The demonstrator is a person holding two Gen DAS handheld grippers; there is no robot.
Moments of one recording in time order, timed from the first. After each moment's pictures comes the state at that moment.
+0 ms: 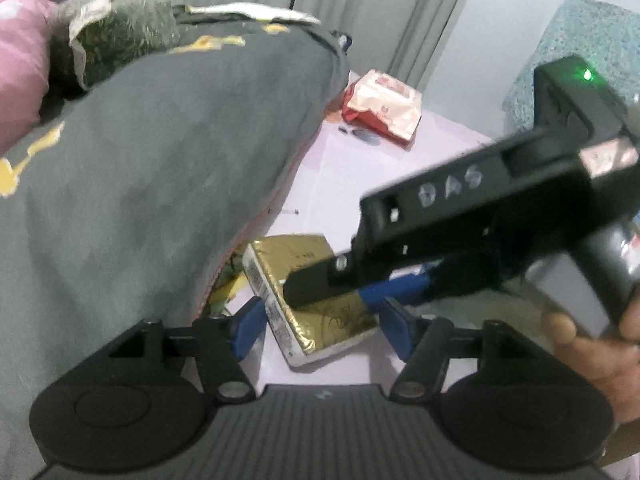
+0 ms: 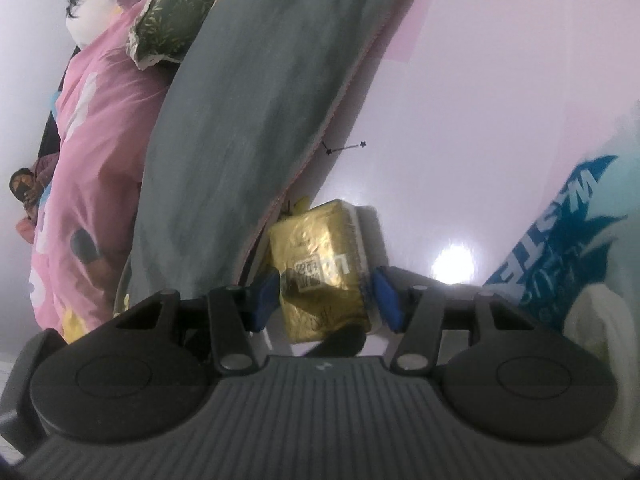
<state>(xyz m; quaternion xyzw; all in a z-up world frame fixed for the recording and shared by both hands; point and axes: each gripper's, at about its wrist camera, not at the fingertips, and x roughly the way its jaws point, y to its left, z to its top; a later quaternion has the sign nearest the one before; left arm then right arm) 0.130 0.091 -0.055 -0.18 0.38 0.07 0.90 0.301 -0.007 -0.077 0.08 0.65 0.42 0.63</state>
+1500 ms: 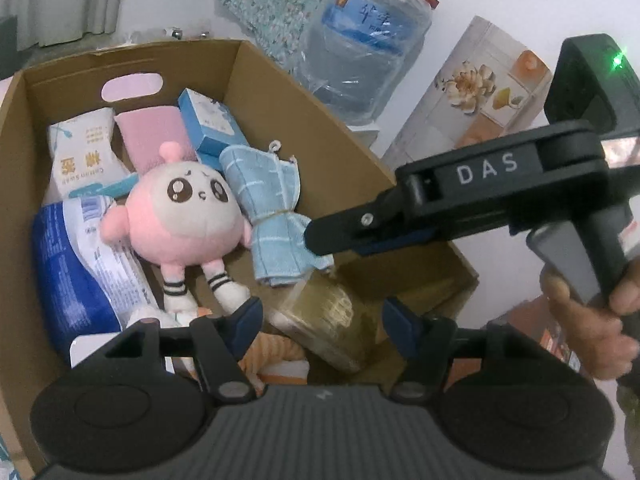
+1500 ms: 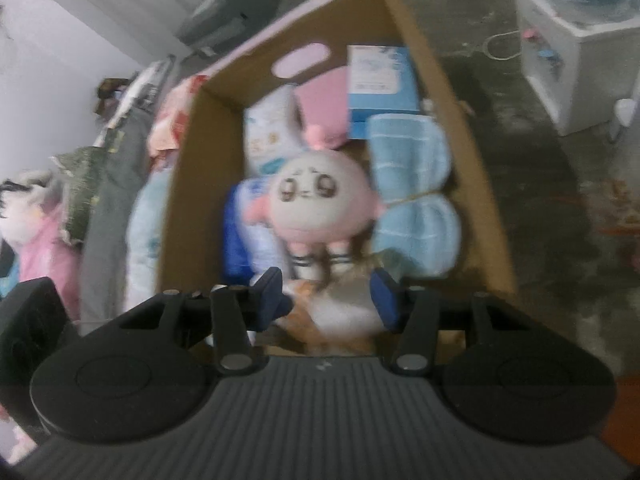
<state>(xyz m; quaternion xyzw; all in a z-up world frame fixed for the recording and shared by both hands) 0.186 -0.304 0.002 -0.06 0.46 -0.31 0.83 0.227 -0.503 0.028 0.19 0.54 0.16 0.80</state>
